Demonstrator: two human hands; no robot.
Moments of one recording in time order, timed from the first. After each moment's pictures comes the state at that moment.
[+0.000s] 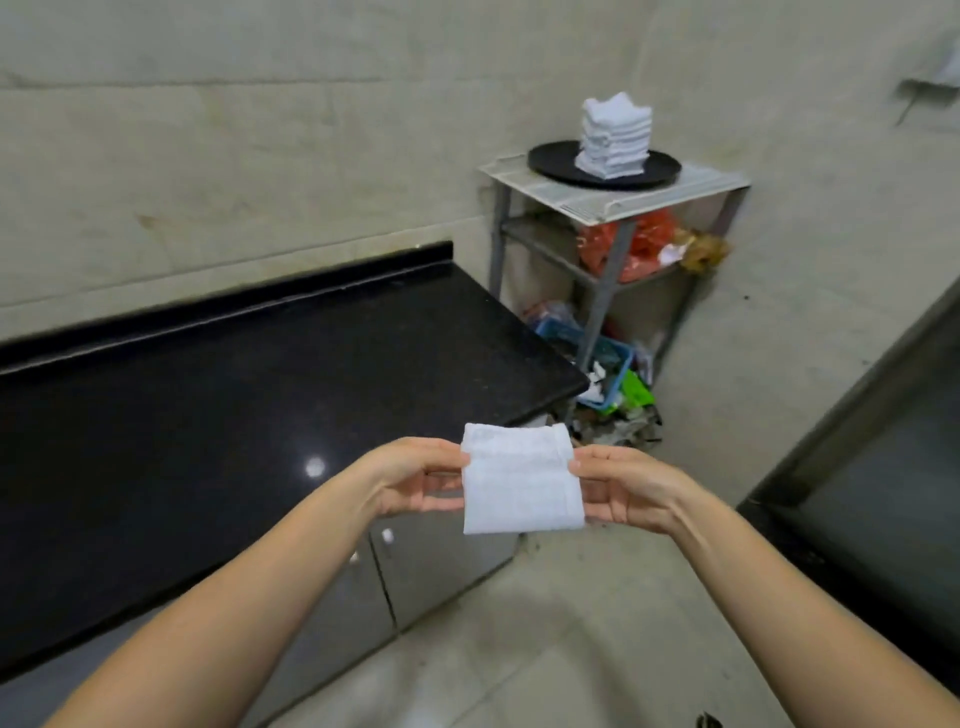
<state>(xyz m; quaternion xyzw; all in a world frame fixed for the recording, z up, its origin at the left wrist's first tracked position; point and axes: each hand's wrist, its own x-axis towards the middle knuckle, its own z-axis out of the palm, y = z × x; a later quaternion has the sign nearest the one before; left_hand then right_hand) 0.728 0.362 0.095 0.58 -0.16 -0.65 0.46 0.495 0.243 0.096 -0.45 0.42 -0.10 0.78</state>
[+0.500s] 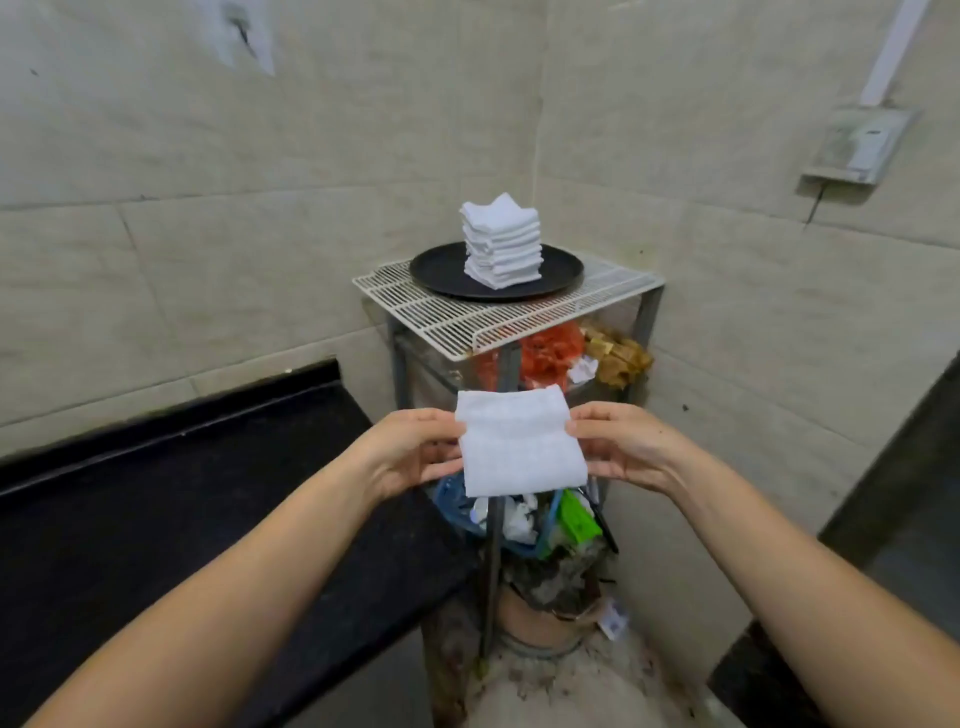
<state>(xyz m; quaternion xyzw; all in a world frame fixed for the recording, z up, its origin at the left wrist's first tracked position) 0.688 0.012 0.164 0.56 -0.26 -0.56 0.55 0.470 -0.097 0.174 -0.56 0.39 -0.22 0.70</state>
